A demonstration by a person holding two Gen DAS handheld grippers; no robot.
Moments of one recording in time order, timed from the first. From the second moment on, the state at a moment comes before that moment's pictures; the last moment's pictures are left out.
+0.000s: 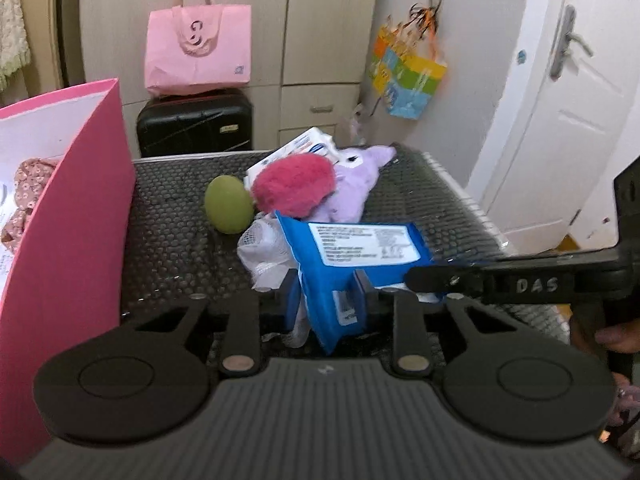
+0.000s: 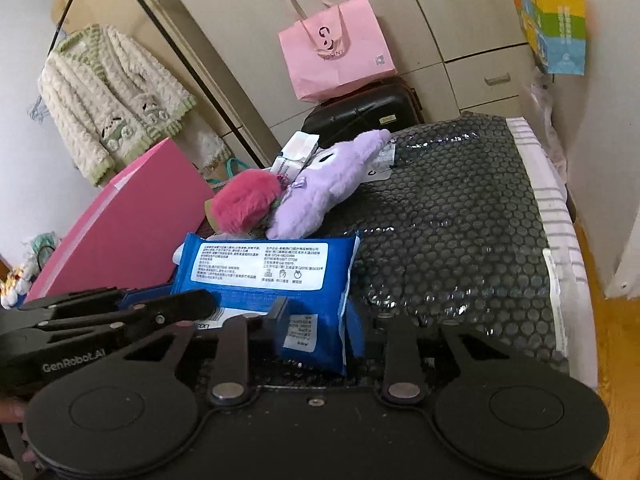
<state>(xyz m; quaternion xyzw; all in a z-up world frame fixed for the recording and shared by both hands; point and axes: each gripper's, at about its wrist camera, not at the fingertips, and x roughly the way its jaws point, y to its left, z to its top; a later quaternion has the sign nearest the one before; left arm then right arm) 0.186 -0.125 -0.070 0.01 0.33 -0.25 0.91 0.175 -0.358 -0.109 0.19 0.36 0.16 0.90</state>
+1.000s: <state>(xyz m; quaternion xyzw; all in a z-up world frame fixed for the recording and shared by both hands) 0.162 -0.101 -0.058 0.01 0.35 -0.34 0.87 0.115 -0.342 -0.076 0.18 0.35 0.15 0.91</state>
